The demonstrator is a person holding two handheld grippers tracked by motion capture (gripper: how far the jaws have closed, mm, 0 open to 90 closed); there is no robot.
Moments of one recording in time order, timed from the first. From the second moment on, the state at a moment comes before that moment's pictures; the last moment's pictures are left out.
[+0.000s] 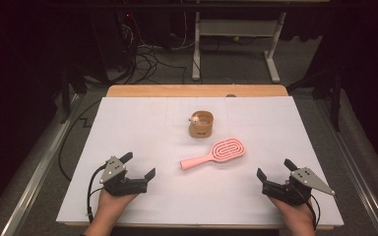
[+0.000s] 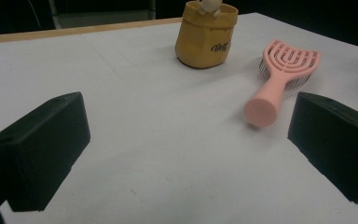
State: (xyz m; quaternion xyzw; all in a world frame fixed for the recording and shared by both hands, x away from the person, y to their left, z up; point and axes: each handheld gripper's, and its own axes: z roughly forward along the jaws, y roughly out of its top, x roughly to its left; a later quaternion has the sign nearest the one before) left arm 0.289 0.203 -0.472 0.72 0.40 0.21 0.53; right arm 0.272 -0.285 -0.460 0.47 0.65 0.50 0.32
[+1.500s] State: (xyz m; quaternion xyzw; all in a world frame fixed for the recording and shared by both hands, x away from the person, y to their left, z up) left arm 0.287 0.200 -0.472 0.72 0.38 0.22 0.54; right arm 0.268 -0.275 -0.455 0.45 0.68 0.50 0.30
